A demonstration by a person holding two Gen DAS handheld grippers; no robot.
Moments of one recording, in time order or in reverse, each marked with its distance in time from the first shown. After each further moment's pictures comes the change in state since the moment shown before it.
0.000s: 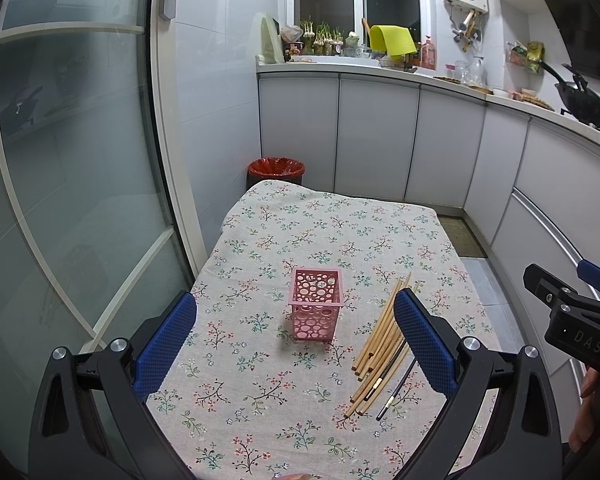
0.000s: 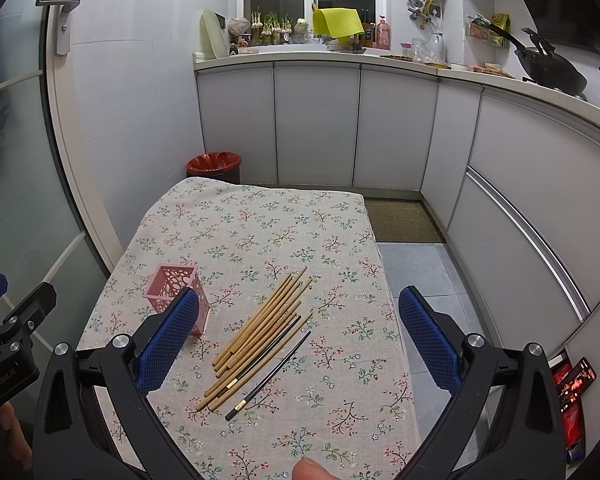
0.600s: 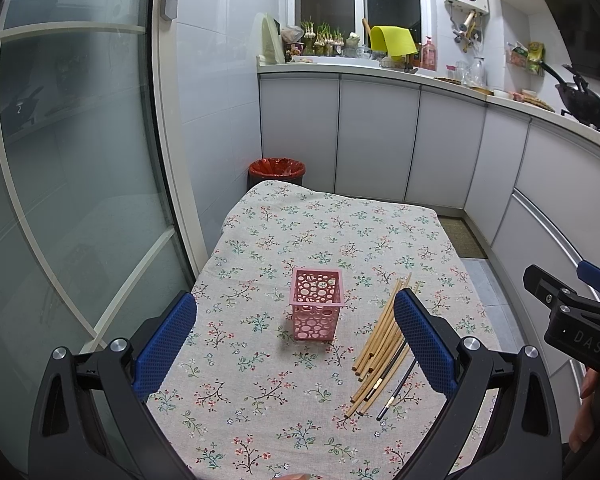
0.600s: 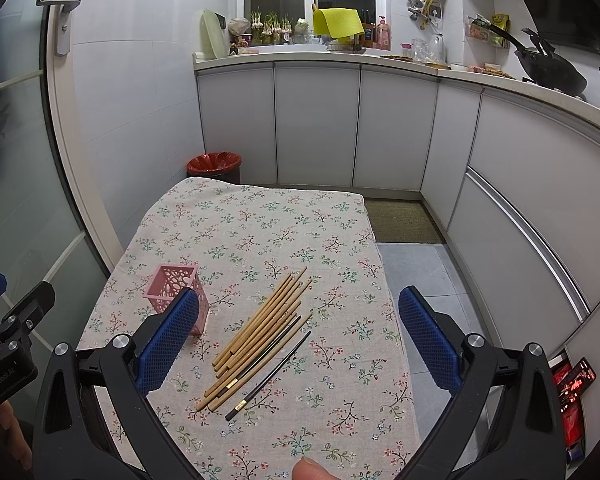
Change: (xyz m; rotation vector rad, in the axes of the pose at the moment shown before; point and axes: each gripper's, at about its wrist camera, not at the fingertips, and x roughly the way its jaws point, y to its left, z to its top) left arm -0.002 0.000 0.001 0.000 -0.001 0.000; right arm 0.000 0.001 0.000 -0.001 -0.001 -0.001
